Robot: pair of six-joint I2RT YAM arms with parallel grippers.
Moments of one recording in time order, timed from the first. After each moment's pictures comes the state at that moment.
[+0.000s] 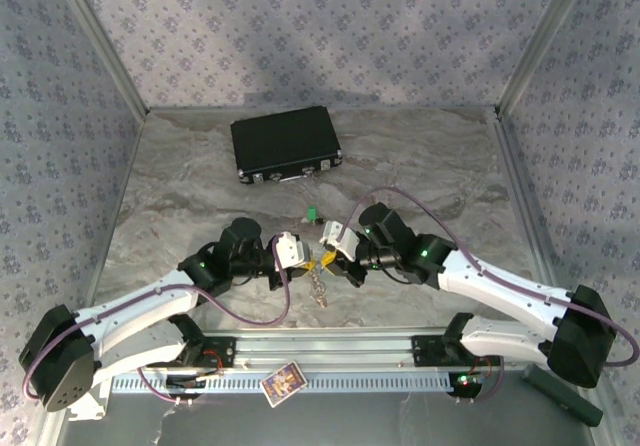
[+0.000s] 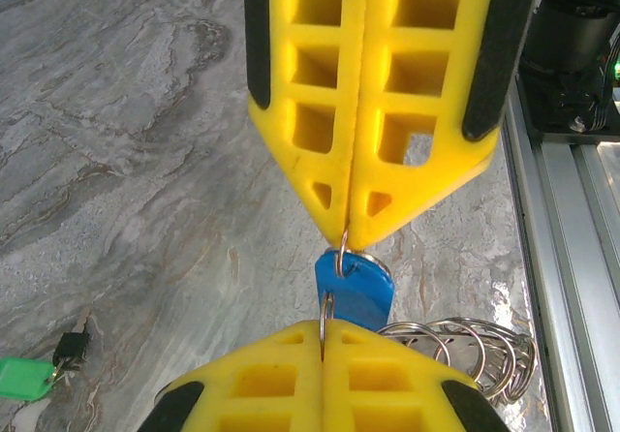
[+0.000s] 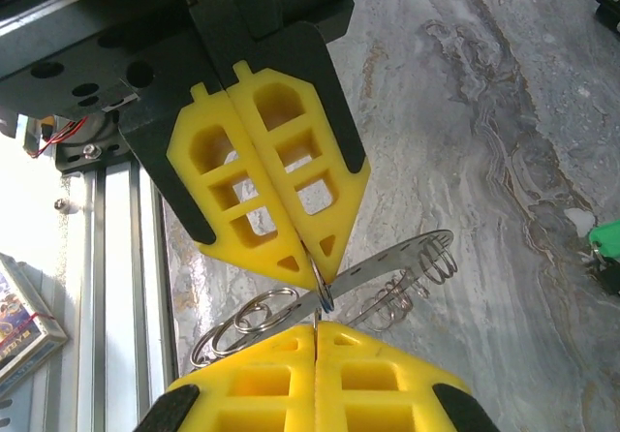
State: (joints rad) left arm -0.83 0.98 0.48 -0.01 0.48 0.35; right arm 0.91 1.11 0.77 -0.34 -0.38 -0.21
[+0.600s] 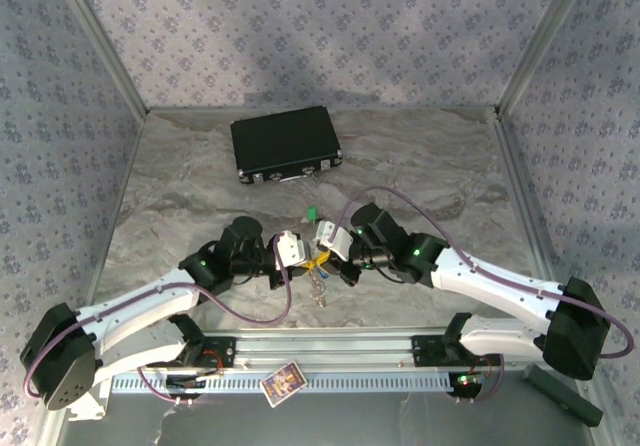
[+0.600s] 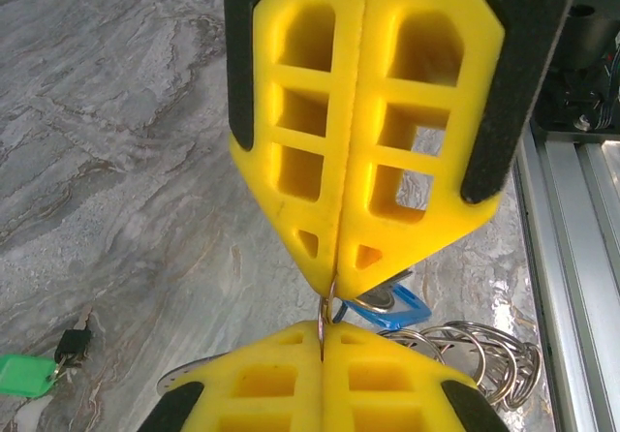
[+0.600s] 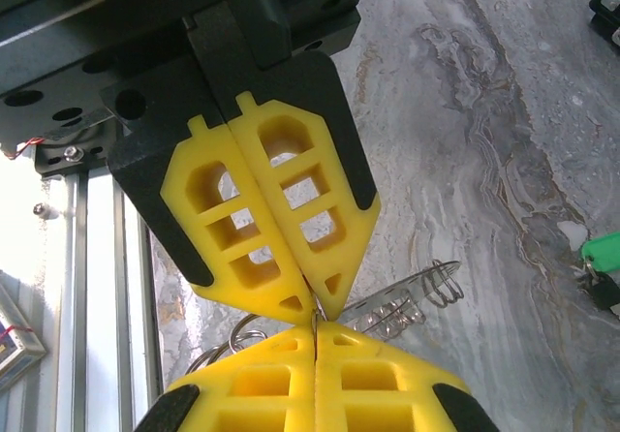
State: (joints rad) left arm -0.83 0.99 0.50 -0.01 0.47 0.35; right arm 0.94 1.15 0.80 -0.32 -0.31 -0.21
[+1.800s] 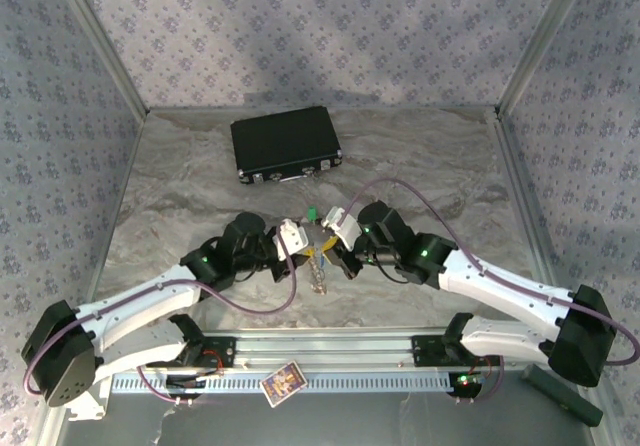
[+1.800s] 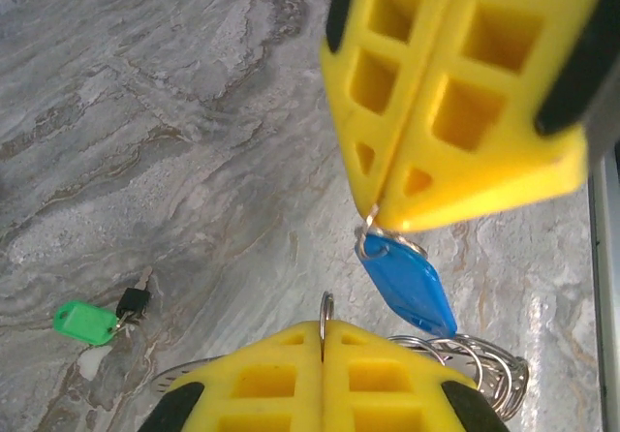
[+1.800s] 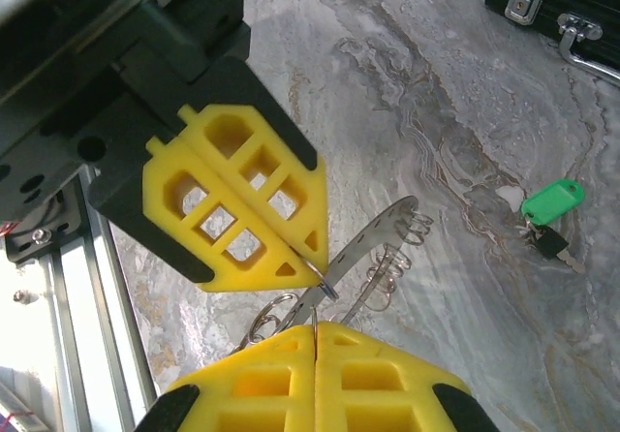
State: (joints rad) left arm -0.85 1.01 0.55 -0.05 0.31 0.23; right arm 0.92 1.10 0.79 -0.31 -0.22 -0.01
